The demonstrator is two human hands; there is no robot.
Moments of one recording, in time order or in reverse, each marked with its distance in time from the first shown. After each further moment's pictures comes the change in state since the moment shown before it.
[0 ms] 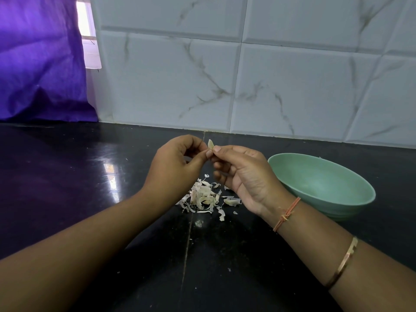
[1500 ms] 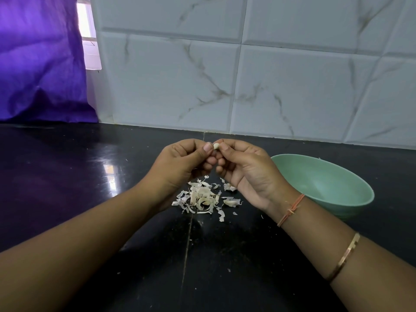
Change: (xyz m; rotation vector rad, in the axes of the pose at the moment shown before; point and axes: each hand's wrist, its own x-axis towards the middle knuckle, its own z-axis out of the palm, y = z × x) left_hand 0.003 0.008 -0.001 -0.730 -0.263 -0.336; right_hand 0.003 -0.007 -0.006 0.088 -0.132 -0.043
